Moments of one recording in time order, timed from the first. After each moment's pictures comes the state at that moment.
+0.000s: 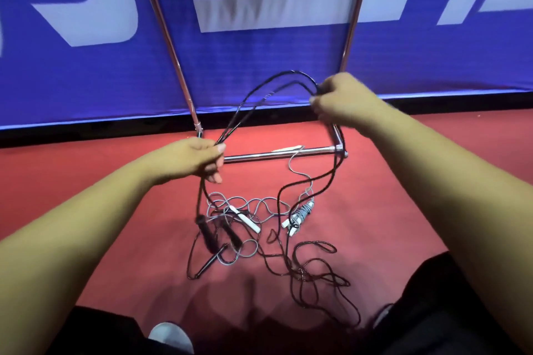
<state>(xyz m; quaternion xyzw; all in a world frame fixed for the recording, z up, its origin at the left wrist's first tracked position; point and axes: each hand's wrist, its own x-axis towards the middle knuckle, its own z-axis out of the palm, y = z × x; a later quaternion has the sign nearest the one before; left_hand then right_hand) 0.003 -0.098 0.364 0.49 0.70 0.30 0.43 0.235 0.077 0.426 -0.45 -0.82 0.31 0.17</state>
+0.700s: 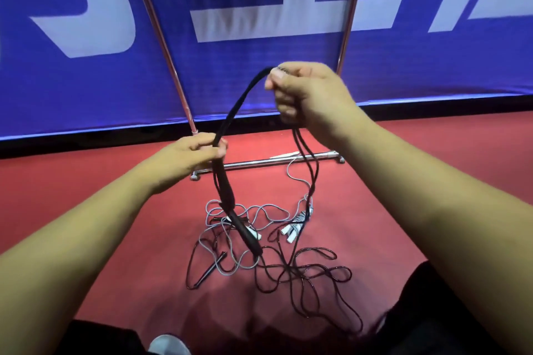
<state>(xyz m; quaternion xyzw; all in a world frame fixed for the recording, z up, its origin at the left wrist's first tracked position) 0.004 -0.101 0.377 0.52 0.68 0.37 0.37 0.208 0.029 0.450 -0.17 -0.65 0.67 0.31</state>
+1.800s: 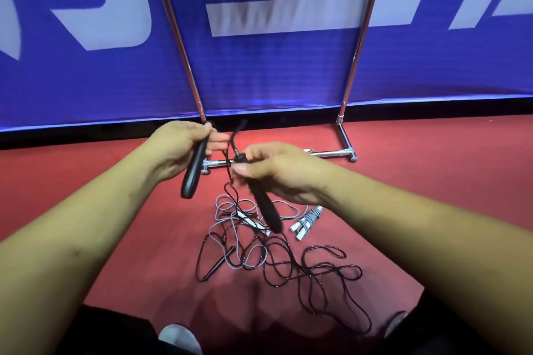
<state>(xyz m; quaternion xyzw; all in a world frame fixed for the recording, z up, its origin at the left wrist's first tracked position) -0.009 -0.097 0.382 0.28 0.65 0.55 0.44 0.183 -0.030 0.379 -0.19 -0.63 0.75 0.06</state>
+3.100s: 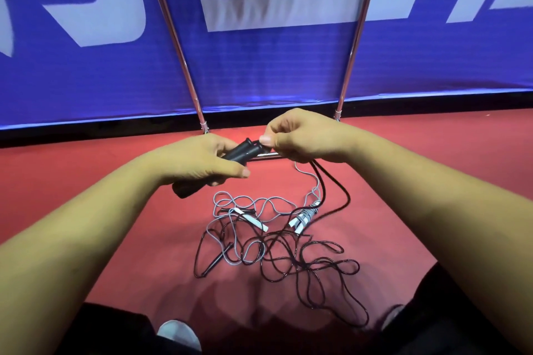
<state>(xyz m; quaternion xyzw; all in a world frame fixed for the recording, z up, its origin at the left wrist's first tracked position) 0.028 -0.111 0.403 0.55 0.71 0.19 0.40 0.206 0.023 0.406 -0.19 -0.81 0.55 0.05</state>
